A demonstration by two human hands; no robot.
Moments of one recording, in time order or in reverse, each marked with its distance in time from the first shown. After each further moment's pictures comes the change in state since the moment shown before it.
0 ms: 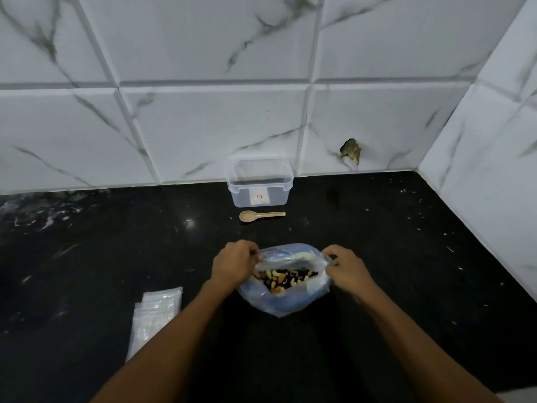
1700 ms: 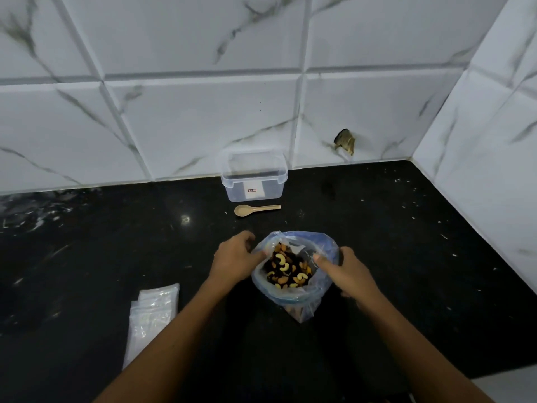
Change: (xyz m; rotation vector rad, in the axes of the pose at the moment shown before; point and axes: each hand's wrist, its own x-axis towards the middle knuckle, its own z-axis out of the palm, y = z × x) left_hand -0.020 0.019 -0.008 -0.194 -0.018 -0.103; right_hand -0.020 0.012 0.008 0.124 0.034 0.213
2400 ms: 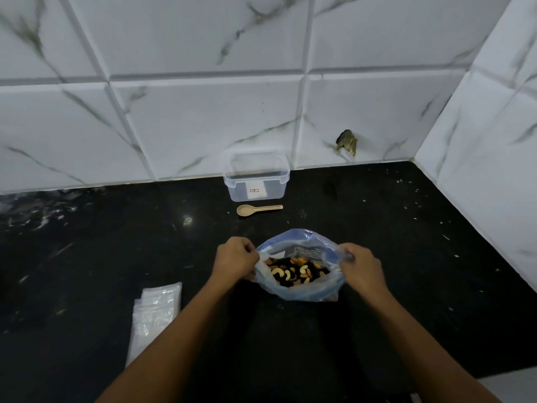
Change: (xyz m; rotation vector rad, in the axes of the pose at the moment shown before) left_hand -0.008 0.007 -0.006 -0.197 -0.070 -0.158; right_hand -0.002 0.001 -0.013 -0.091 0.163 -0.179
